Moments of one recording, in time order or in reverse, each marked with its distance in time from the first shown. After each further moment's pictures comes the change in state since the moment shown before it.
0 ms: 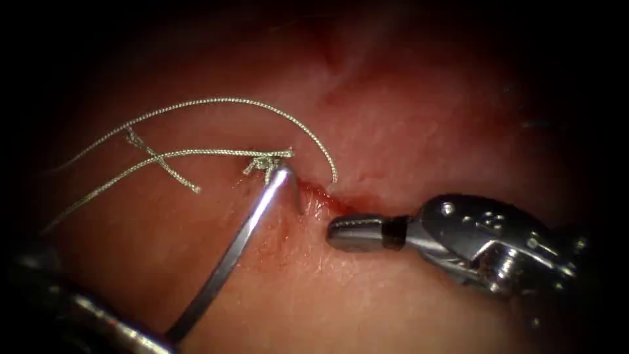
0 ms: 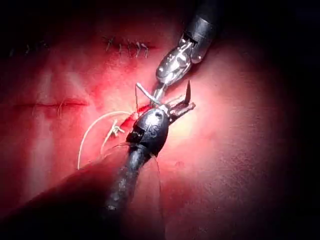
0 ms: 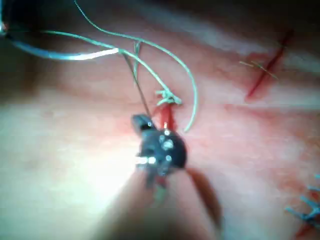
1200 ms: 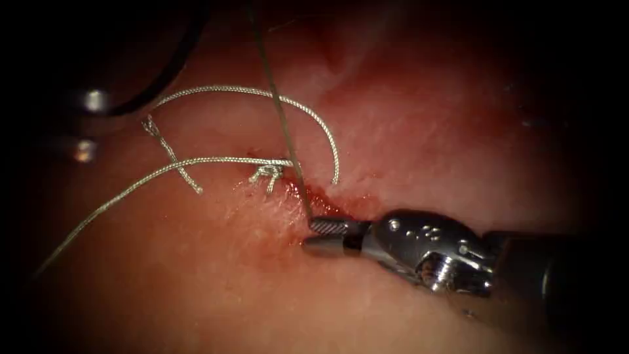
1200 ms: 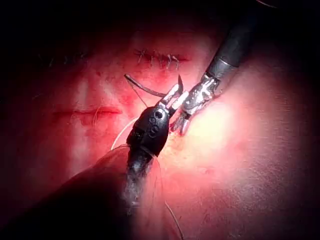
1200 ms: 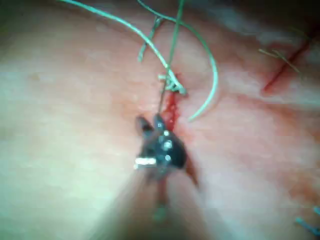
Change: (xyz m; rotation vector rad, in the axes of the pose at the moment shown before) right arm -0.006 0.002 0.003 -0.084 -0.155 -0.070; left arm 0.003 -0.005 -0.006 0.316 0.008 0.019
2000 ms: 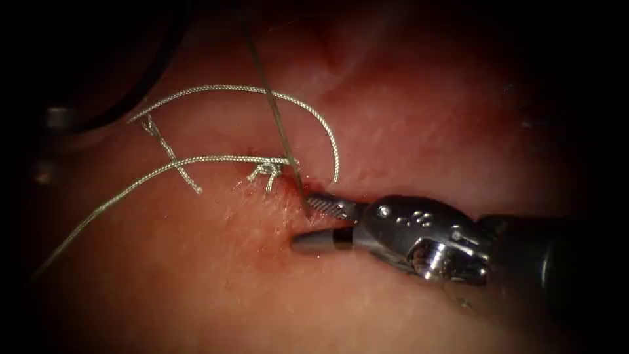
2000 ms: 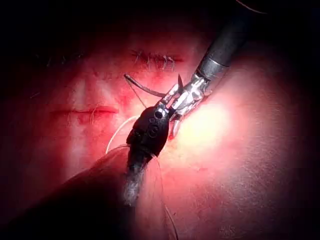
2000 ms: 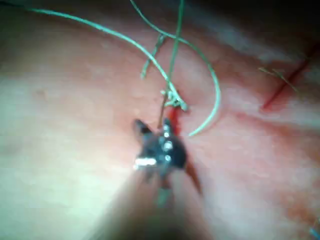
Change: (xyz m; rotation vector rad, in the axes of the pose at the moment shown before) right arm 0.003 0.001 0.003 -0.107 0.054 0.003; left arm 0.002 0.001 0.000 -0.025 0.019 -0.006
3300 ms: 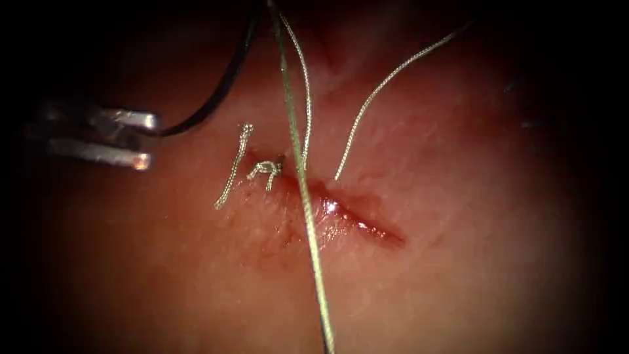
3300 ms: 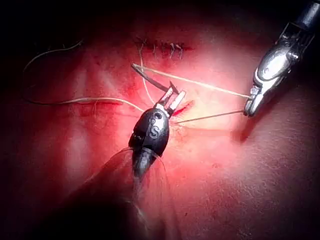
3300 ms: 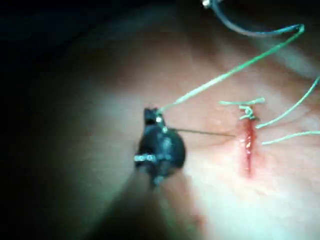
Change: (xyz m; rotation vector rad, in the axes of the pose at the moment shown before) right arm 0.007 -0.020 -0.013 0.244 0.022 -0.058; left arm -0.008 -0.002 0.000 0.091 -0.082 -0.098
